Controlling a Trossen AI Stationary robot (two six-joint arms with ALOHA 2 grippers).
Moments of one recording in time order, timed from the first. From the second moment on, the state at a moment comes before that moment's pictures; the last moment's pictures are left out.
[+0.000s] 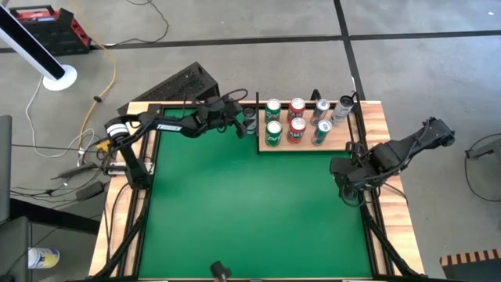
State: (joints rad) left arm 0.55 1.76 0.91 0.60 0.00 0.06; right arm 0.47 1.08 1.13 -1.52 0.34 0.65
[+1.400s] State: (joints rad) left arm 0.01 1.07 0.91 -0.10 0.04 0.22; right arm -0.03 1.00 0.84 -1.04 0.47 0.16
